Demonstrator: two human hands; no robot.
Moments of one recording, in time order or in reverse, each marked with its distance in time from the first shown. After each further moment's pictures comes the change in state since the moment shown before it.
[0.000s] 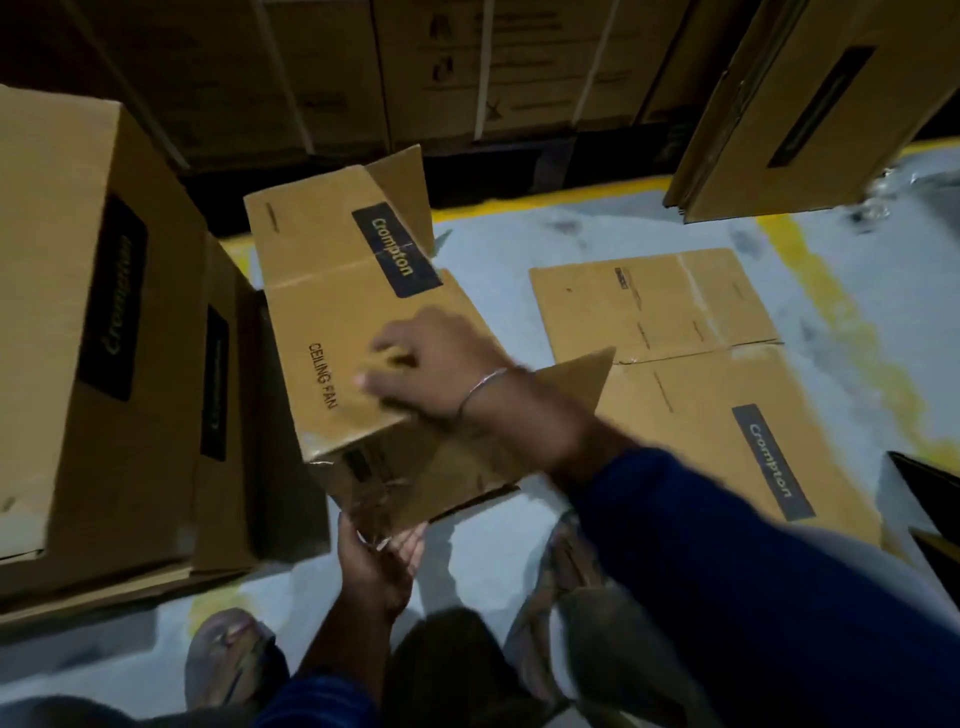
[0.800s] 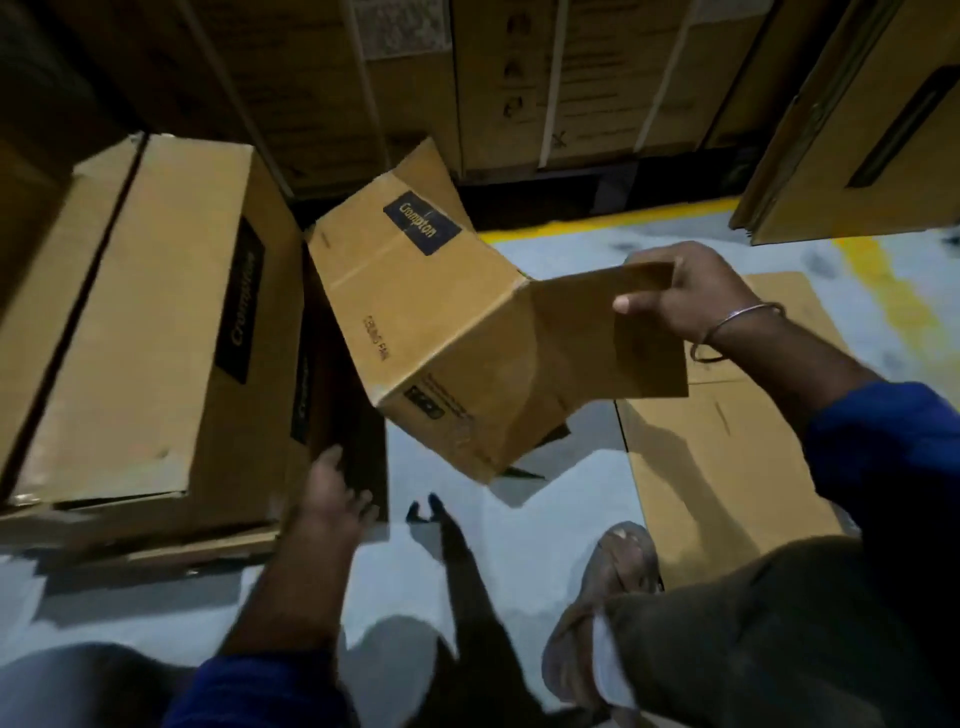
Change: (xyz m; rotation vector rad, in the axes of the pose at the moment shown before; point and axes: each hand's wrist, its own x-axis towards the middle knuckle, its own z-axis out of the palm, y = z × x) left_hand -0.077 0.121 0.003 0.222 0.159 0.190; right_hand -0.033 0.109 -0.122 0.171 0.295 0.063
